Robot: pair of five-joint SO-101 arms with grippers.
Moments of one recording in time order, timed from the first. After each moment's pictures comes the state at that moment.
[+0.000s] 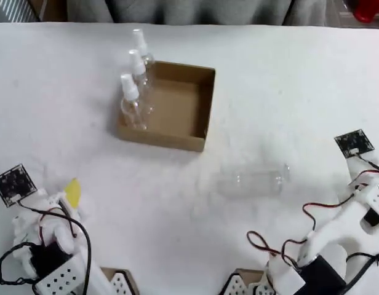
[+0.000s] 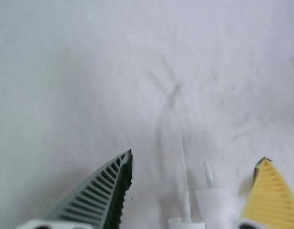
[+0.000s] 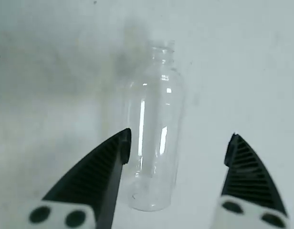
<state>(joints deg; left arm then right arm) -43.6 -103.6 97.1 60.9 -0.7 48.5 -18.8 43.8 46.9 67.0</state>
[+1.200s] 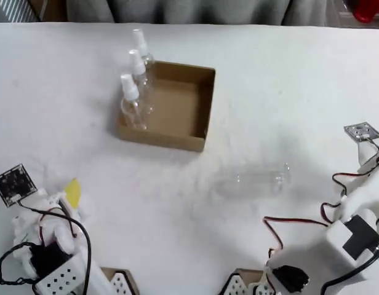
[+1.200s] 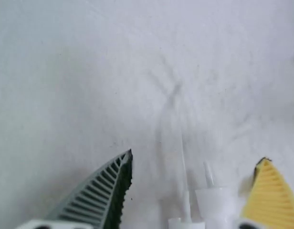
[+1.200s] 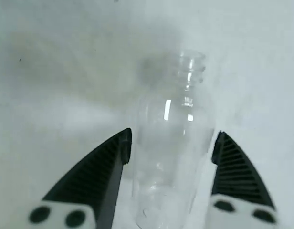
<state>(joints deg) -43.6 -103.6 97.1 60.9 -0.7 47.0 10.1 14.0 68.4 64.7</state>
